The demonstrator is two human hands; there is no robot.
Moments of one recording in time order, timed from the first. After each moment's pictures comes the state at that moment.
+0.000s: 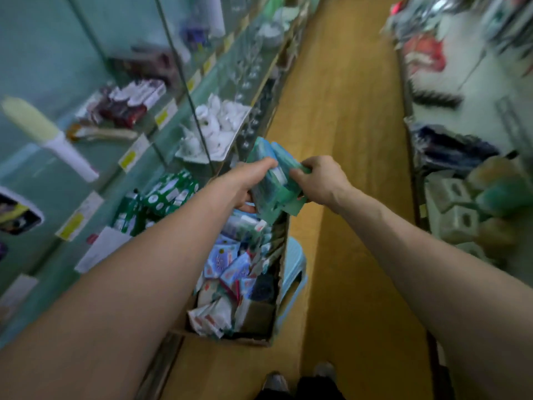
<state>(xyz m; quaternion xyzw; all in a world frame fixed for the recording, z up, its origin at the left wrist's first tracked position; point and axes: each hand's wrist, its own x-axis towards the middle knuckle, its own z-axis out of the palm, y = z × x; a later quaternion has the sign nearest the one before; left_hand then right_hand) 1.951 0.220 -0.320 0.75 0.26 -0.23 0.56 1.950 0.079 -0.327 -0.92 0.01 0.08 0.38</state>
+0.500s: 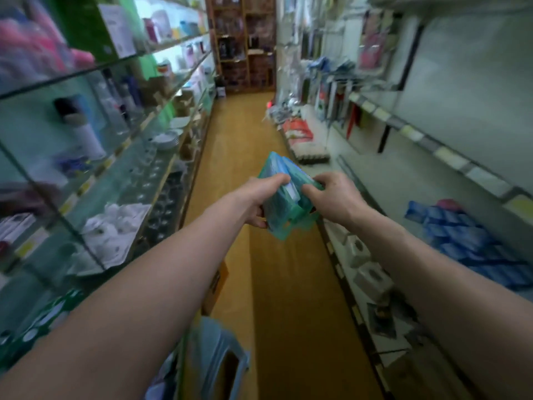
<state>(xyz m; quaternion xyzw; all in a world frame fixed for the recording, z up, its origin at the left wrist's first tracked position) 1.931 -0.057 -0.186 0.81 0.01 -0.26 0.53 1.875 -0.193 -0.201 -0.91 0.14 -0.13 0.36</state>
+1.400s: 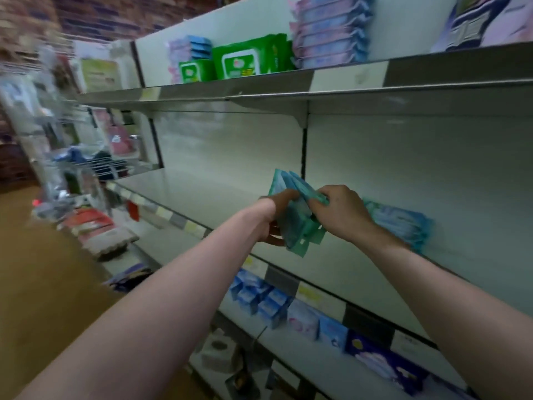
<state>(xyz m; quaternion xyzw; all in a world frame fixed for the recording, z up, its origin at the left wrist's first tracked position) 1.747 -0.482 -0.101 0.67 -0.33 -0.48 0.46 1.614 -0.524 -0.108 -0.81 0.46 -0.32 0.18</state>
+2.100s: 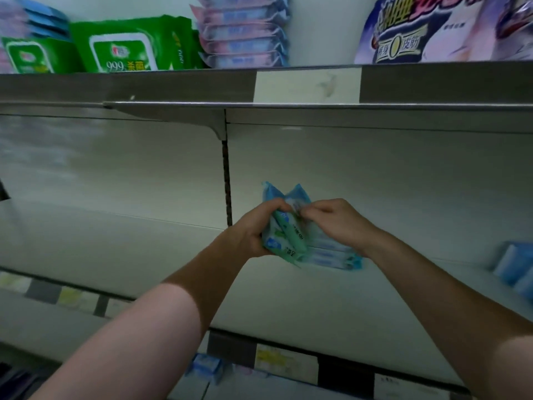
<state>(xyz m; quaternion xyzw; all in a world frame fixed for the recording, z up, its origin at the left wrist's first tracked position) 1.725 -0.623 -0.125 0.42 -0.42 -0.71 0.38 1.564 -0.592 -0.103 -0.69 0.54 -0.36 0.32</state>
